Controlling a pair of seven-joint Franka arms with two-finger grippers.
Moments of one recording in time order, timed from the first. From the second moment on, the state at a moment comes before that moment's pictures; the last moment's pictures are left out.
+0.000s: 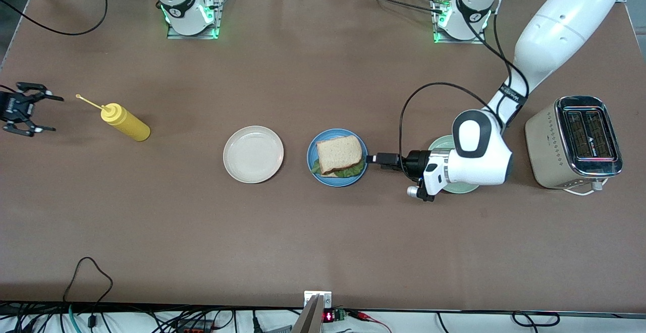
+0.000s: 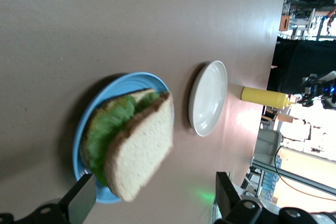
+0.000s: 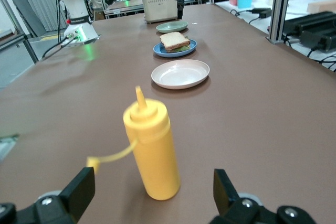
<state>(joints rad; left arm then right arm) 0.26 0.75 -0.65 -1.68 -0.71 2.19 0.27 -0.95 0.66 0.18 -1.48 0.62 1.31 -2.25</state>
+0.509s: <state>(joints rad) 0.30 0.50 -0.56 -1.68 -0.11 1.91 0.04 -0.80 0.34 0.20 -1.46 0.56 1.26 -1.64</state>
